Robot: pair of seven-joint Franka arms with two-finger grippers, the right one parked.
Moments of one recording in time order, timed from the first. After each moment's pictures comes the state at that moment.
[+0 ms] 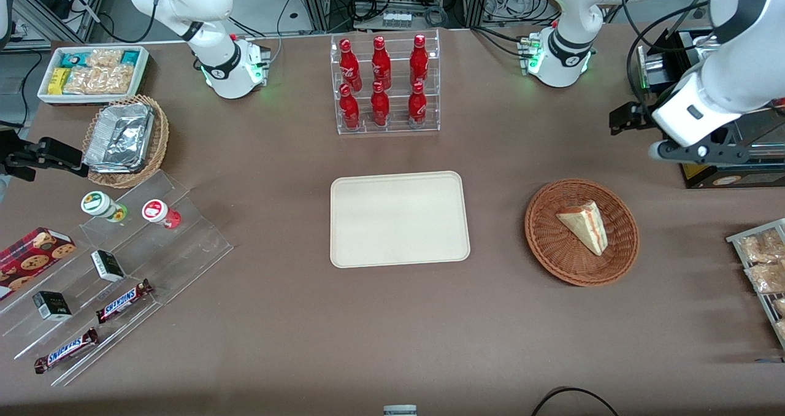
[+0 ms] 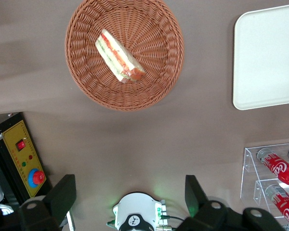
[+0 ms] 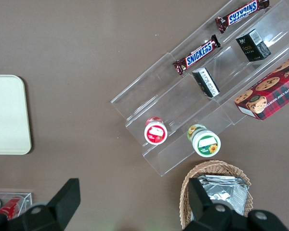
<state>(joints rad) -0.06 -0.05 -0.07 -1.68 -0.01 1.40 -0.03</state>
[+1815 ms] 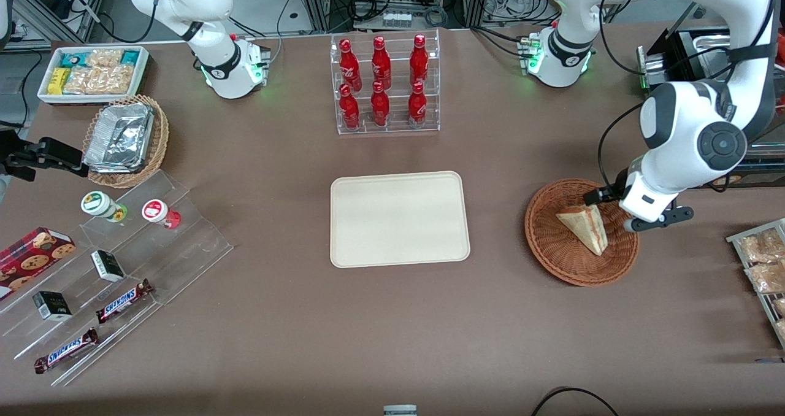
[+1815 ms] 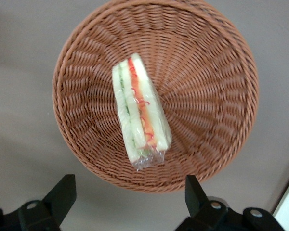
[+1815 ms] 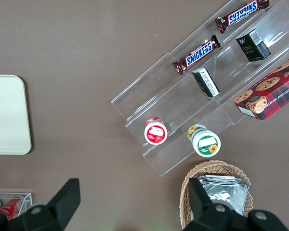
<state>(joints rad) -0.01 0.13 -0.05 -2.10 0.01 2.09 -0.44</state>
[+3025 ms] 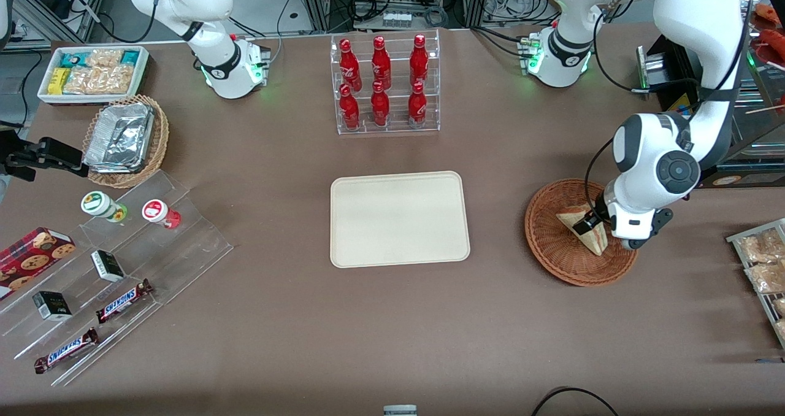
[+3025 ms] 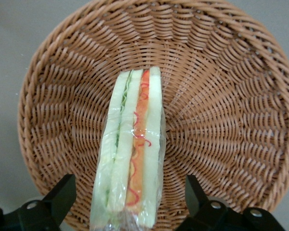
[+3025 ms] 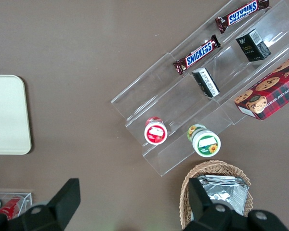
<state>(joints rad) -0.02 0.27 -0.06 -2.16 0.04 2.33 -0.77</state>
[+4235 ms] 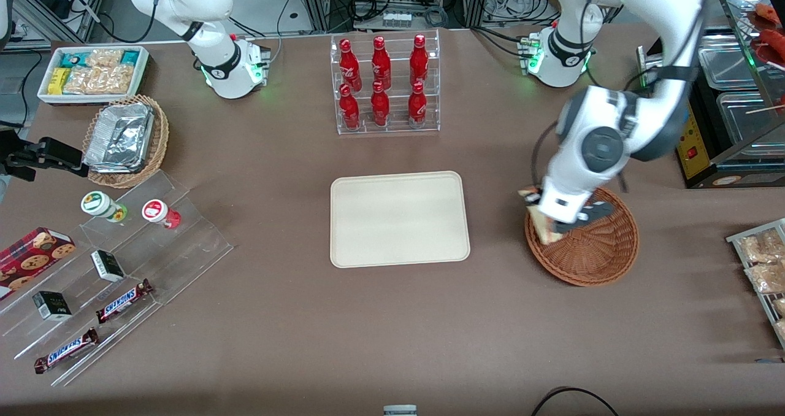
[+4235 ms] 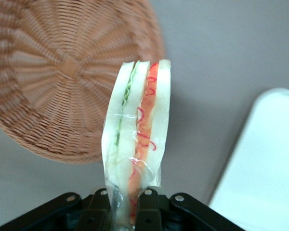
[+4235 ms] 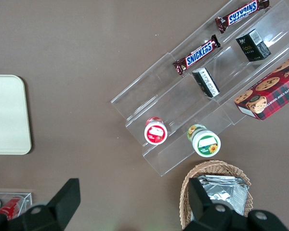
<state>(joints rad) -0.32 0.21 -0.10 -2.00 0.04 2.05 -0.71</state>
